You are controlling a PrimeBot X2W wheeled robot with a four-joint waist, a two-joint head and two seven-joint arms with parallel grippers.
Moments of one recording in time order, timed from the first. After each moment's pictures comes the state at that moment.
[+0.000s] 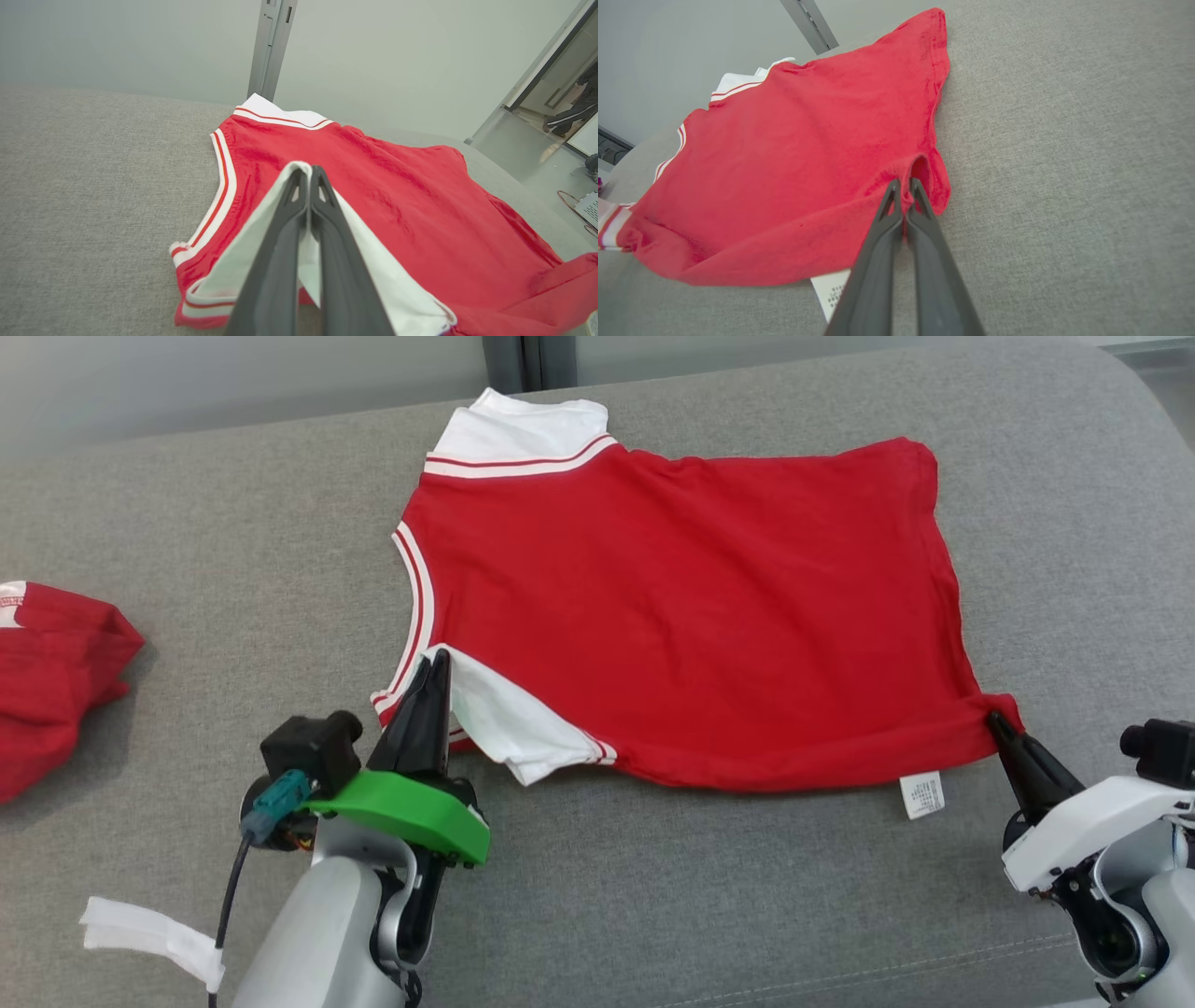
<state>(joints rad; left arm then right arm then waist) -0.32 0.07 -0.33 0.34 -0.49 -0.04 -0.19 -0.18 -0.42 0.19 0.31 0.77 0.13 -0.03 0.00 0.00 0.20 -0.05</state>
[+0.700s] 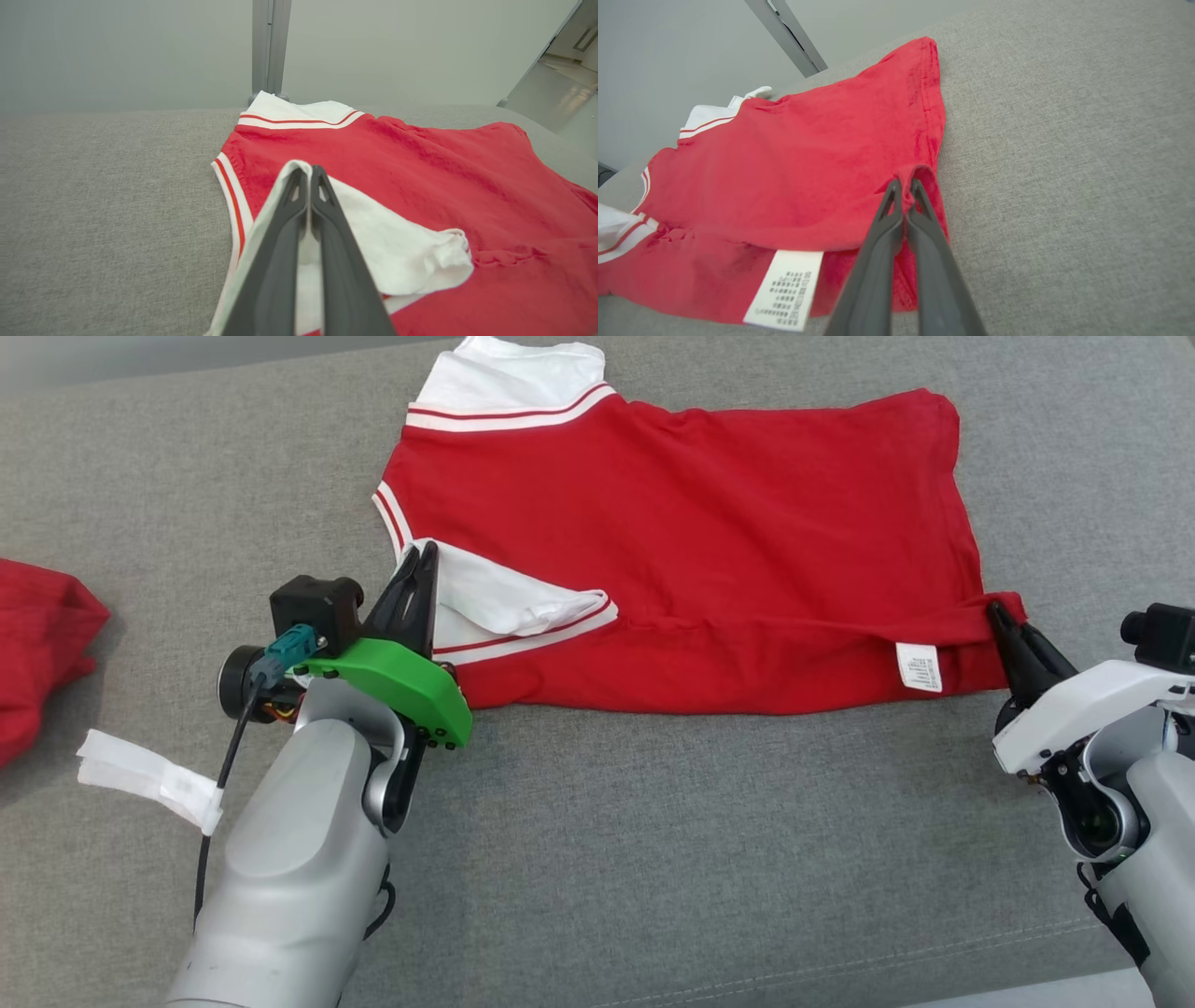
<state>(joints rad) -0.70 0.07 -0.38 0.77 -0.45 -0.09 -0.25 -0.47 -0.42 0.27 0.54 0.84 0.13 -0.07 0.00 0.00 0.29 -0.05</state>
